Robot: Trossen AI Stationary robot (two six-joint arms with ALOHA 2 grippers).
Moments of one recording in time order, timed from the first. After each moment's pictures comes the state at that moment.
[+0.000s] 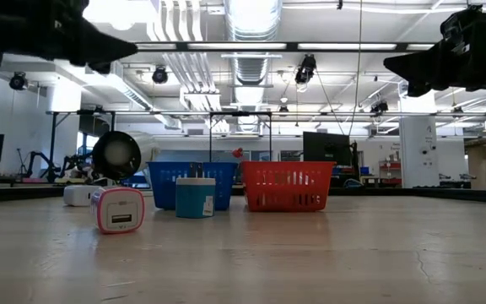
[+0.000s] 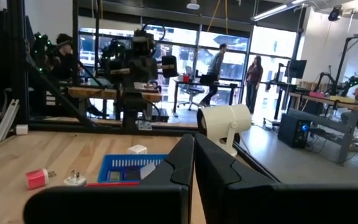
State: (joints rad) left arm 0.24 0.44 0.29 0.09 0.14 0.21; right arm -0.45 0.16 0.01 0.32 -0.31 -0.02
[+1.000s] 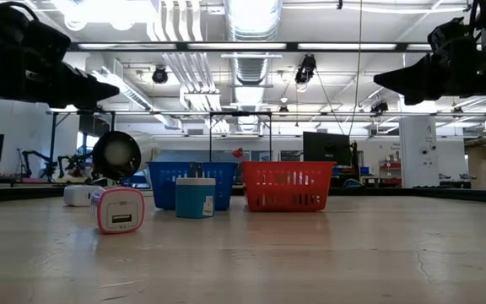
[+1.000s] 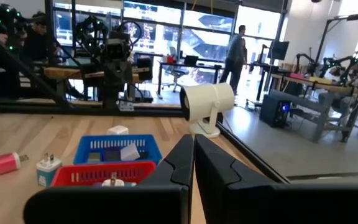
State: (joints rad) left arm 0.26 0.16 0.01 0.08 0.20 0.20; right arm -0.45 0.31 0.01 0.38 -0.23 -0.06
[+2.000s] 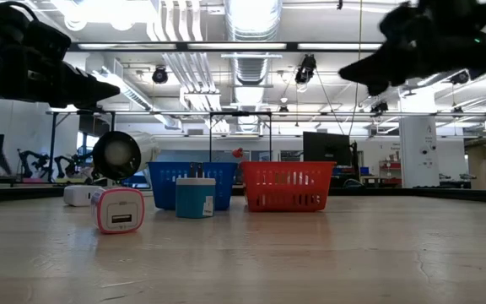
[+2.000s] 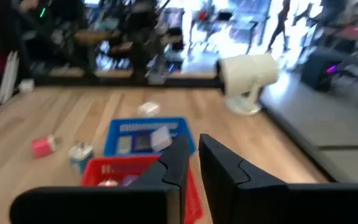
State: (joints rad) left arm 0.26 0.16 0.01 0.09 0.19 0.20; right arm -0.32 0.79 0.30 0.36 -0.23 -0.06
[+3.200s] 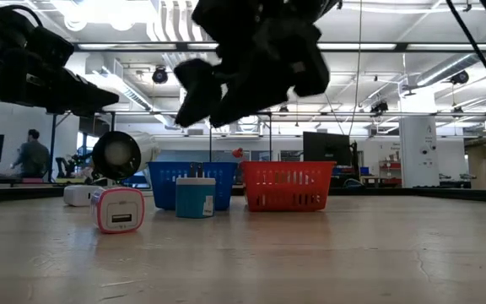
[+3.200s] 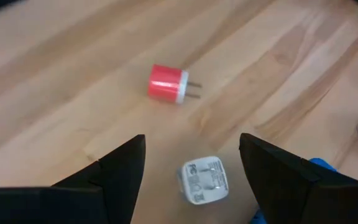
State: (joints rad) left arm 0.26 0.16 0.01 0.04 0.18 0.14; right arm 0.07 2.05 1.53 -0.41 -0.42 -0.64
